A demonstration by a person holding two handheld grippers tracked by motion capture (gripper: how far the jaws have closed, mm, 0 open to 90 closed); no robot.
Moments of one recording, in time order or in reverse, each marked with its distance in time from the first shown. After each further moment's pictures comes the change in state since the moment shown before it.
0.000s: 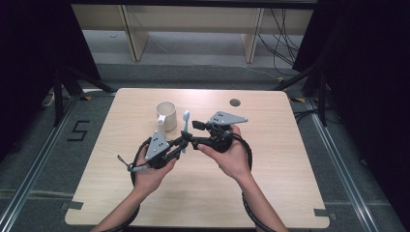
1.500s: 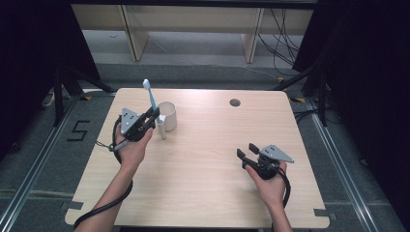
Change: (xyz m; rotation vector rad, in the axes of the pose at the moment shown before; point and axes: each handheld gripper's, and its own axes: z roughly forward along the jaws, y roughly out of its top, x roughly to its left) left arm 0.085 0.017 0.002 -0.150 0.291 -0.102; right arm -0.065 -0.129 -0.095 -0.016 -0.478 0.086
